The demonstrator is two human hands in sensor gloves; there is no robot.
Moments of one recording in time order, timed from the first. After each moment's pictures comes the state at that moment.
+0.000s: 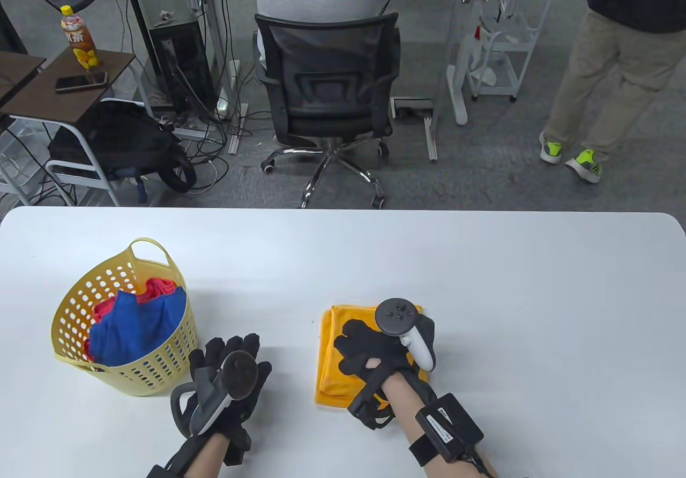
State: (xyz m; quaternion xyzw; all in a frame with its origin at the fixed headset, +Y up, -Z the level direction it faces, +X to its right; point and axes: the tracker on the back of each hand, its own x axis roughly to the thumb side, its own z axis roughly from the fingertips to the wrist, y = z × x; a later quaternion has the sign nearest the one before) left_hand -0.218 -0.758 -0.291 0.00 0.06 0.09 0.99; right_hand 0.057 -0.767 -0.366 0.05 0.26 0.82 0.50
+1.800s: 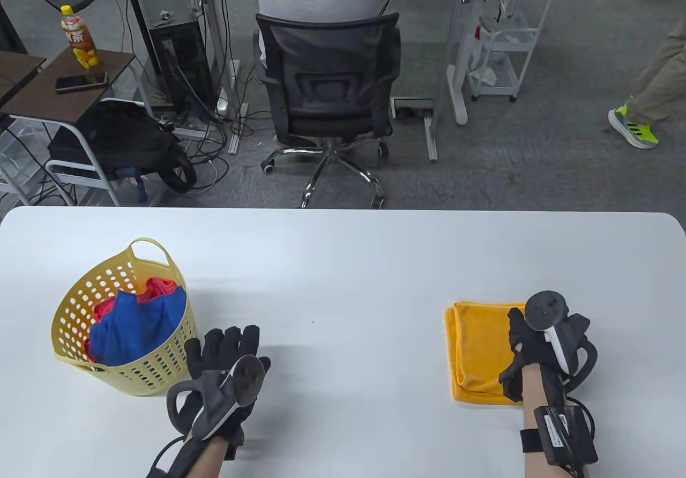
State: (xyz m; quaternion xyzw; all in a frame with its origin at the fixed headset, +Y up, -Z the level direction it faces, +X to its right) left_hand -0.210 -0.684 -0.267 0.13 0.05 0.04 0.99; right_hand 0.296 -0.728 -0.375 -0.19 -0.05 0.96 0.21
